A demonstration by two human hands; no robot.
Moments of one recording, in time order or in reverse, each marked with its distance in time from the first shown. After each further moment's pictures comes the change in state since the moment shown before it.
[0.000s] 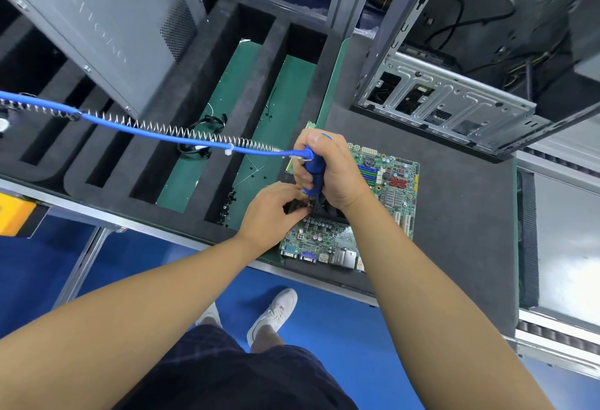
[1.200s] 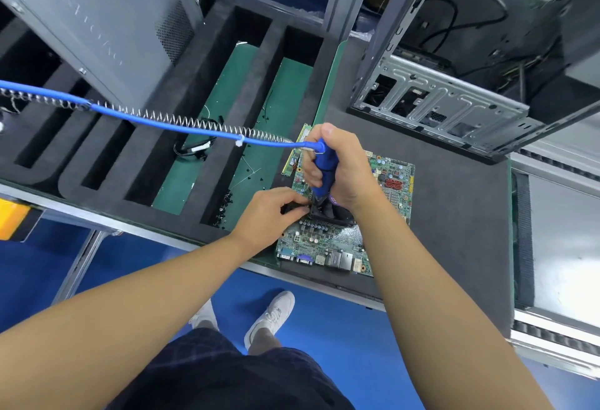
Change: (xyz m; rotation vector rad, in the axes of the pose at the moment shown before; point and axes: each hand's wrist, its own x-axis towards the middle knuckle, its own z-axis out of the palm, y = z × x) left_hand 0.001 0.002 -0.004 -0.132 -0.078 -0.019; right_hand -0.003 -0.011 -0.013 0.043 0.047 -0.001
